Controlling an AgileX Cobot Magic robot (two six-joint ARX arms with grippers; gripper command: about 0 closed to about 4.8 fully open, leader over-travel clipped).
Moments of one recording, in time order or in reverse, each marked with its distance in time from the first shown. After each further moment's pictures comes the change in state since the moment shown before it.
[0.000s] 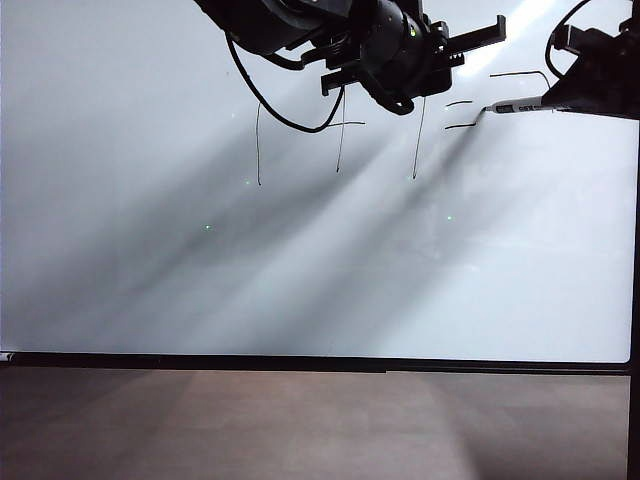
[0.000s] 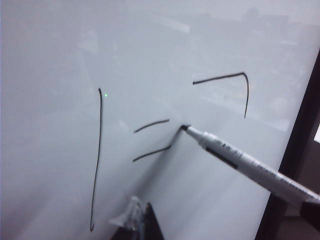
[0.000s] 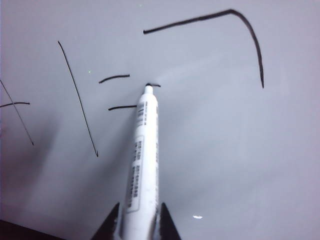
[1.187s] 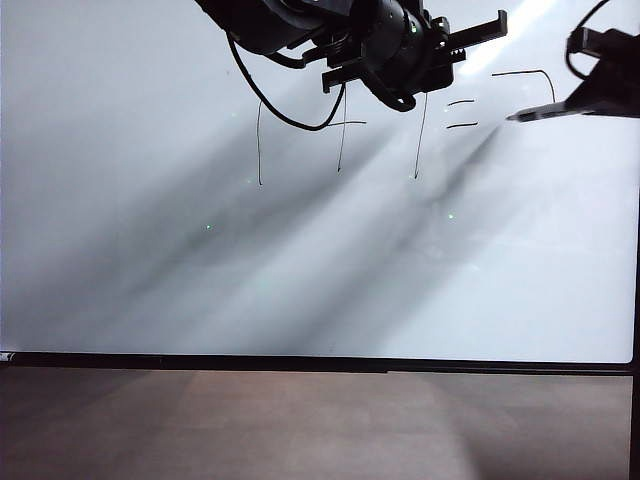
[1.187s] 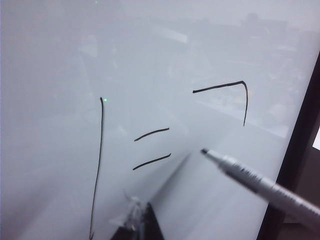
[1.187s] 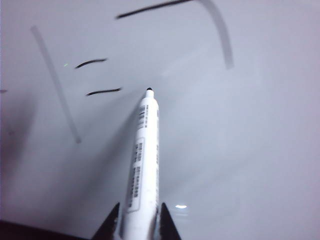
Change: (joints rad) left arm -0.002 0.000 0.000 0.027 0.002 0.000; right arm 0.000 -0.085 -0.059 -0.061 0.075 -0.022
